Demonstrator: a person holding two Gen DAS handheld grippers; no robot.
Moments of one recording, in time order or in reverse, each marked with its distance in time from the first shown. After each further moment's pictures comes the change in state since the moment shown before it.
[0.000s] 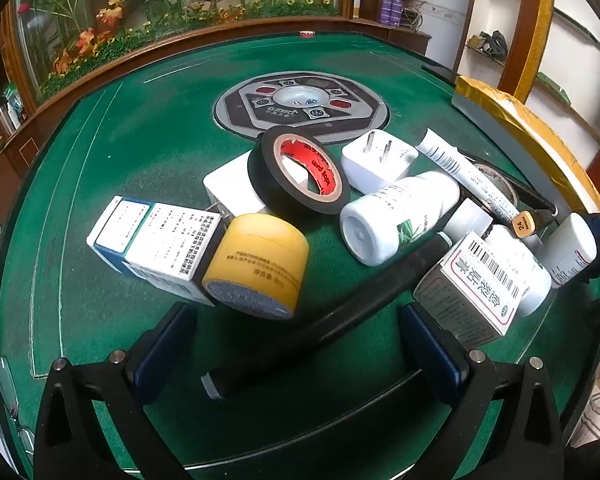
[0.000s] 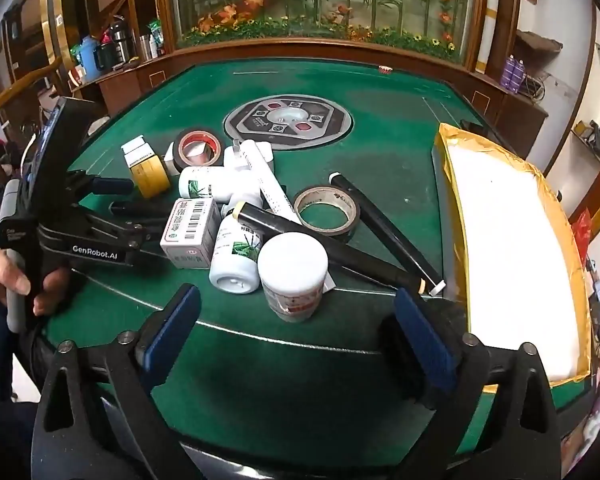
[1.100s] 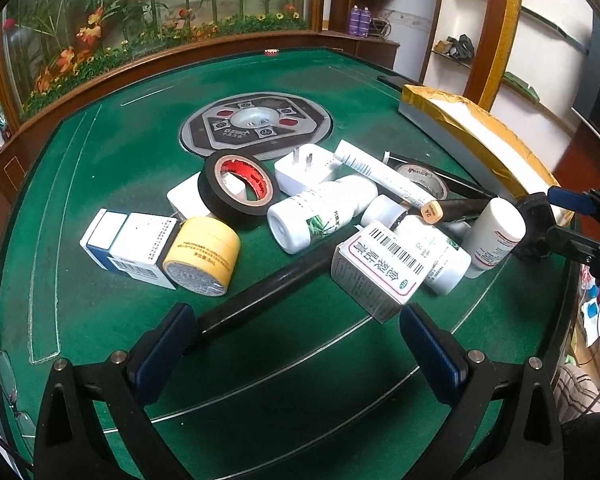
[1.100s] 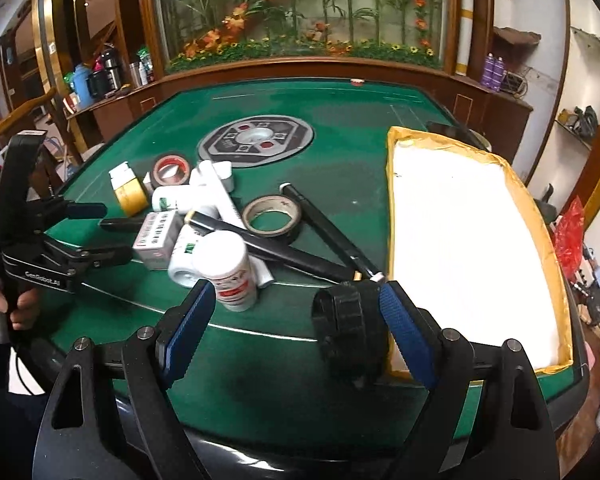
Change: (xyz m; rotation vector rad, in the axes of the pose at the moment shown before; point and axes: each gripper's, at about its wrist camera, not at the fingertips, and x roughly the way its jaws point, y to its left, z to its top) left arm -0.033 -0.028 -0.009 0.049 -0.052 -0.082; right arm -0.020 -0.044 -0.011 0.061 -0.066 -0.008
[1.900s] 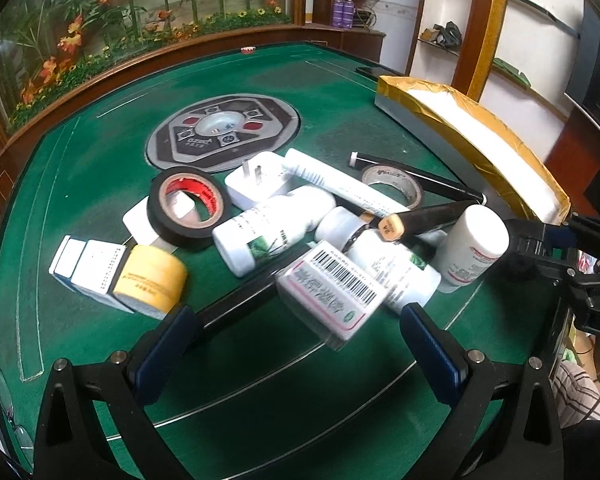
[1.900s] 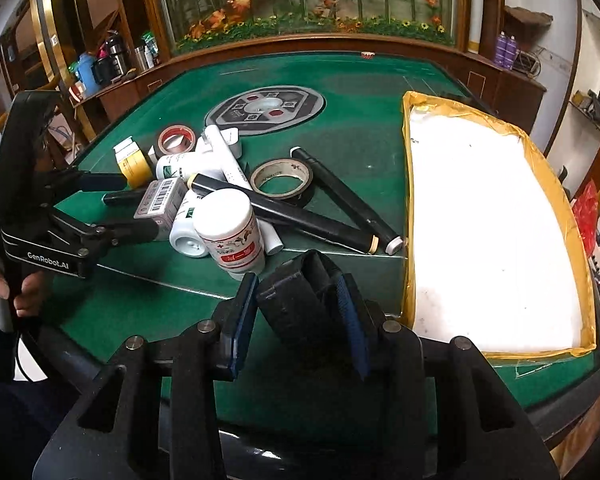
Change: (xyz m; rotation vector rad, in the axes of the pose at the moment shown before) left arm 0.009 -0.031 0.013 0.046 0.027 -0.008; right arm 0.015 0.000 -0.013 0.005 0.078 0.043
